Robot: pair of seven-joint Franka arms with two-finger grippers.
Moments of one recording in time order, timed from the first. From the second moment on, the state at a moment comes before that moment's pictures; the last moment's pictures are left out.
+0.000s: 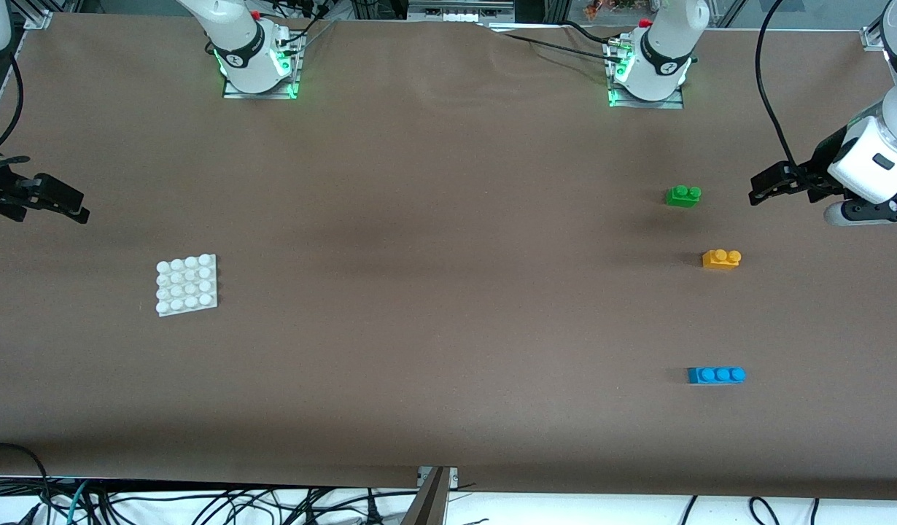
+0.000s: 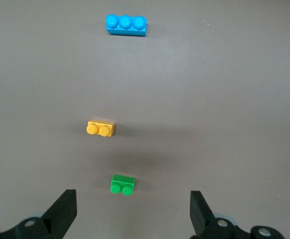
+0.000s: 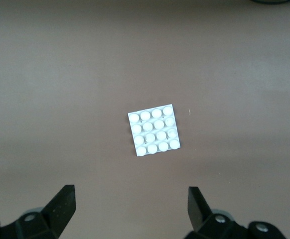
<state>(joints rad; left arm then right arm) 0.10 0.00 -0.11 -1.73 -0.01 1.66 -0.09 -0.01 0.11 -0.07 -1.57 0.00 1.72 -0.06</state>
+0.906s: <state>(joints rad) 0.10 0.00 -0.11 -1.73 -0.01 1.66 -0.09 -0.05 0.43 -0.07 -1.59 -0.06 1.82 -0.16</state>
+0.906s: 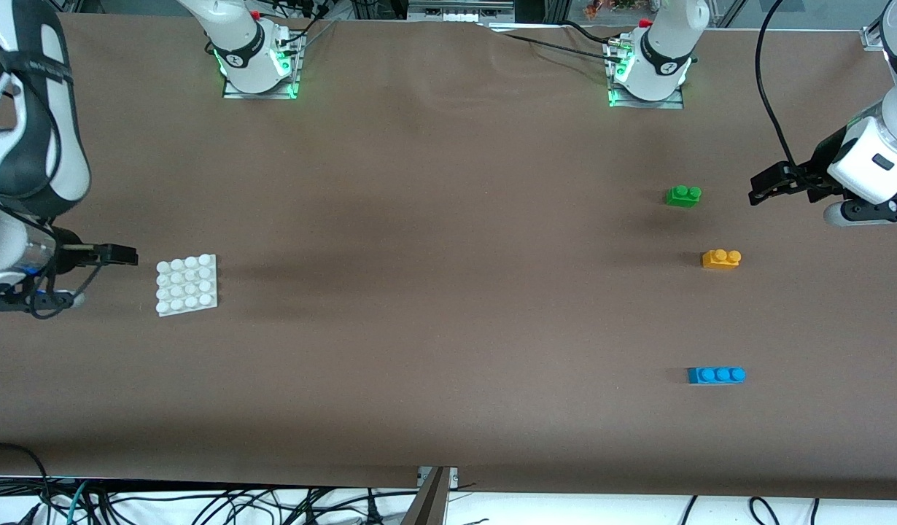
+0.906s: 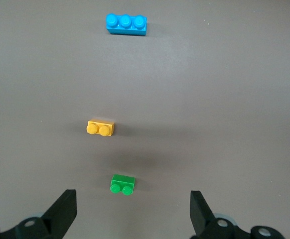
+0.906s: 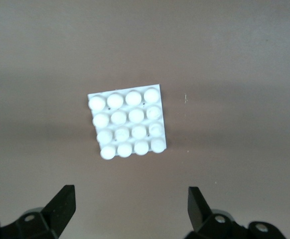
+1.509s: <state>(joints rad) 0.10 0.00 -0.11 -1.73 -0.01 1.66 -0.09 -0.06 0.60 -0.08 -1.65 -0.07 2.07 -0.23</state>
